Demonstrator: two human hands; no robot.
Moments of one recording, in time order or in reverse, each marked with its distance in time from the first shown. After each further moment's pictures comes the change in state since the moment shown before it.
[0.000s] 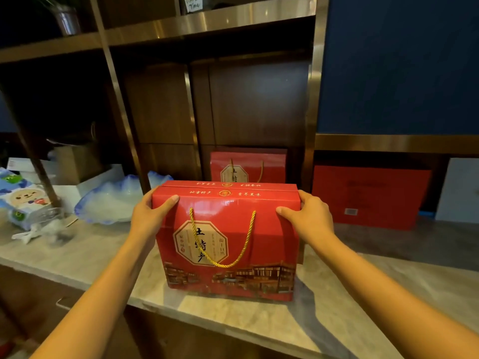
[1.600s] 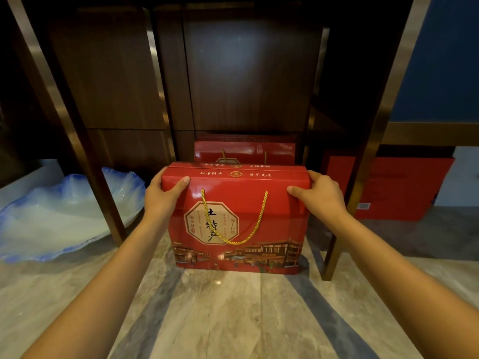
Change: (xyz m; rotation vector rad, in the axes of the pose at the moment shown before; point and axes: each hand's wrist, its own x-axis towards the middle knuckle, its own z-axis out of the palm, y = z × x) left_hand 0.194 -0.080 0.064 -0.020 -0.184 -0.034; right_hand 0.128 -0.006 0.087 -0.085 0.104 0.147
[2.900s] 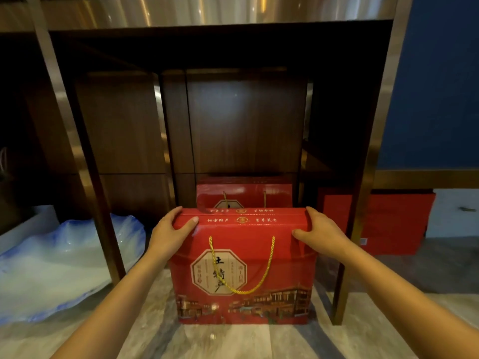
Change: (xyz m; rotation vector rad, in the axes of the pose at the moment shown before) left_hand 0.009 0.034 -0.012 0.416 -0.134 0.112; right_hand -0.003 -0.028 -0.014 -0.183 -0.165 -0.005
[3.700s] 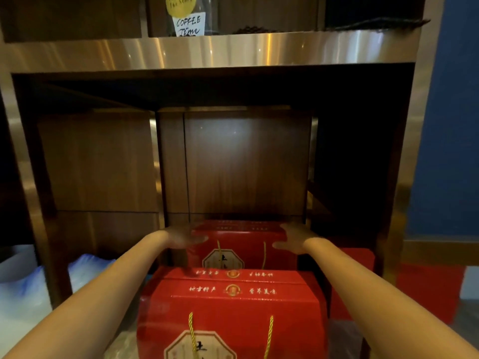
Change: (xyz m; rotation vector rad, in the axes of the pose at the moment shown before) left_hand 0.142 0.063 0.022 0.698 -0.587 0.096; right_hand 0.167 -0.023 -0.006 -0.431 -0.182 -0.067
